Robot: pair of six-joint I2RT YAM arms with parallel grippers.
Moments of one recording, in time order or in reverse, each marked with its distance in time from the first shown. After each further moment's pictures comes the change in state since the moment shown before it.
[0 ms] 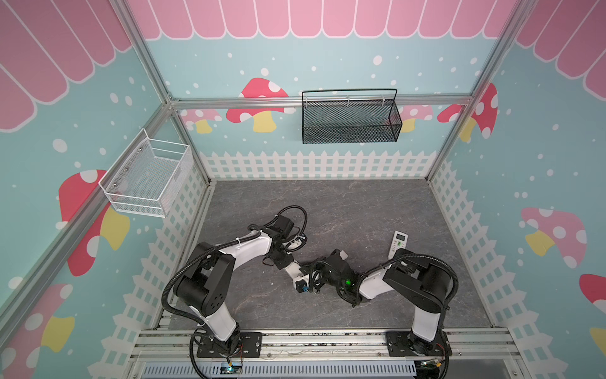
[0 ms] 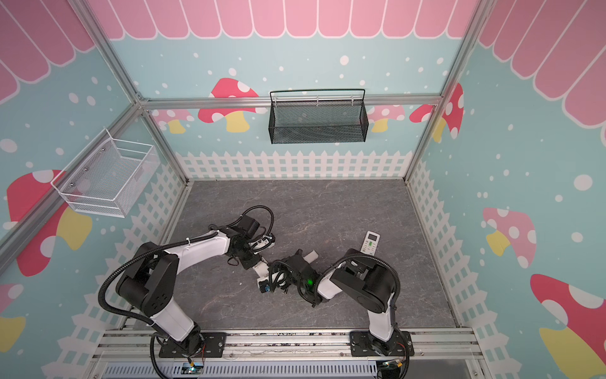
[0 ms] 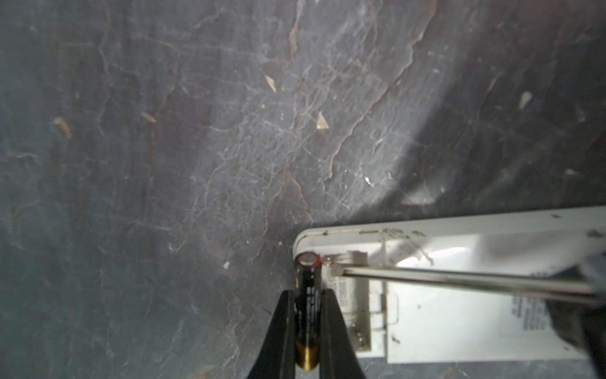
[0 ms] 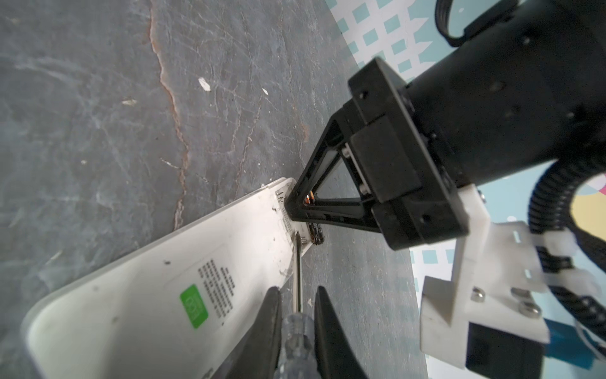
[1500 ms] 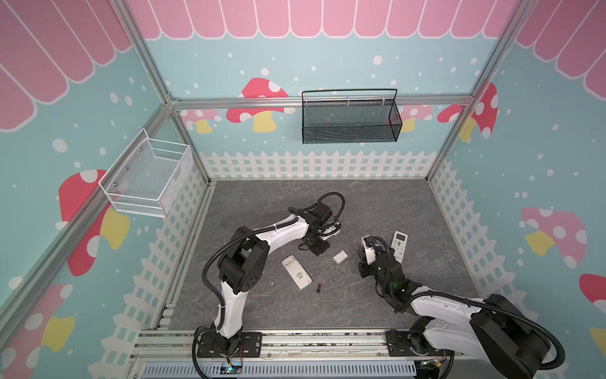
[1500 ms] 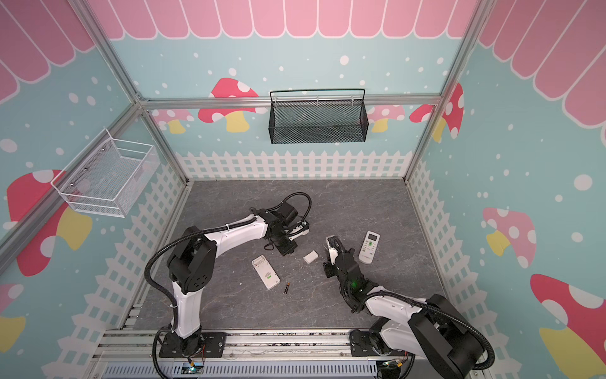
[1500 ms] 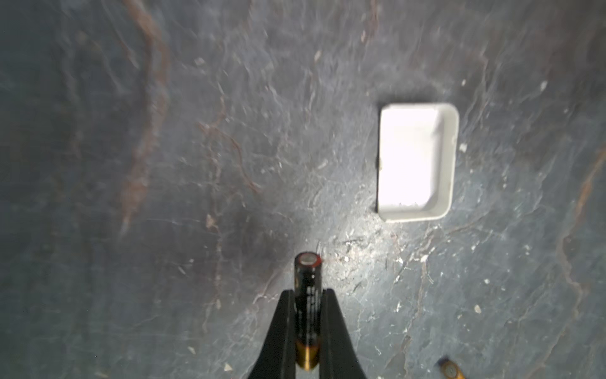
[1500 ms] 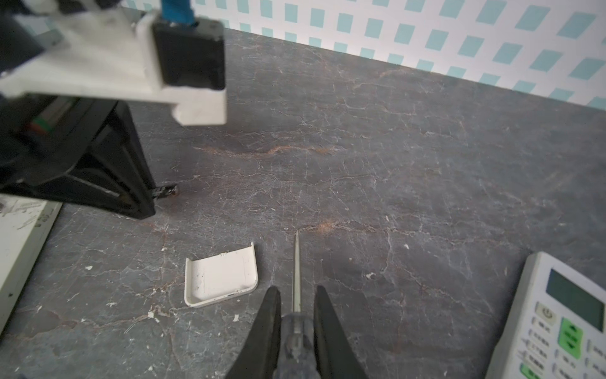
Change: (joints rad) left arm -0.211 0.347 0.503 -0.166 0.109 -0.243; right arm -0.339 -0.672 -0.385 -0.332 0.328 1.217
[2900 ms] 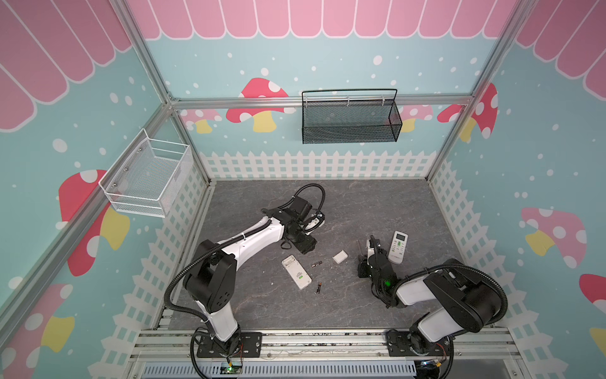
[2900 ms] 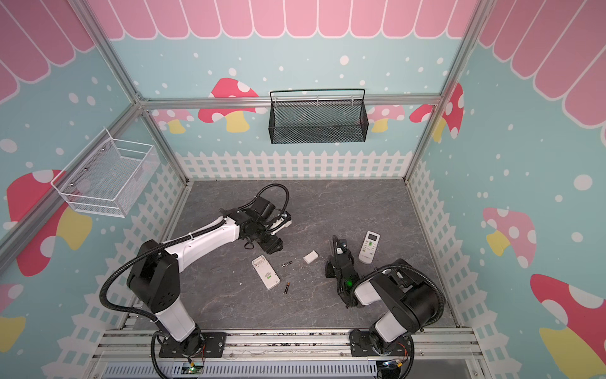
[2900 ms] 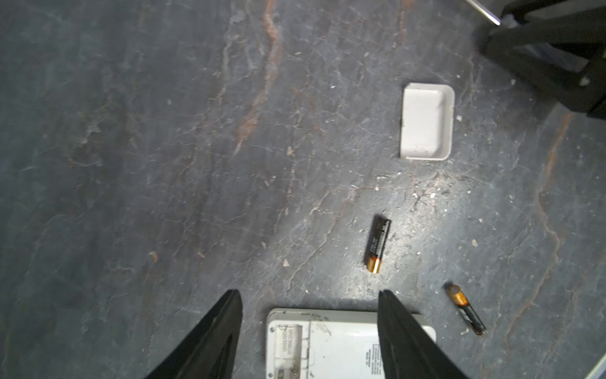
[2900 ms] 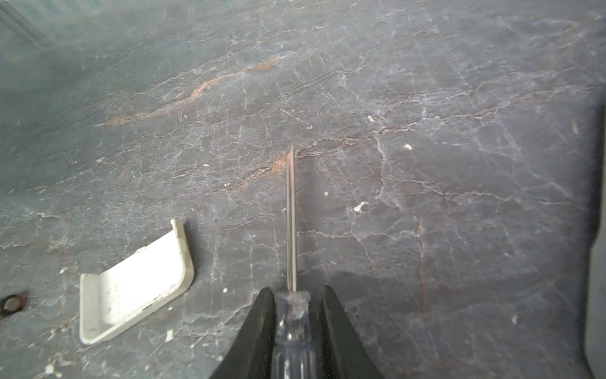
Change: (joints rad) left arm 0.121 -0.294 -0.166 0.061 -0.019 0.014; right arm -0.048 0.376 0.011 0.202 0.024 0.290
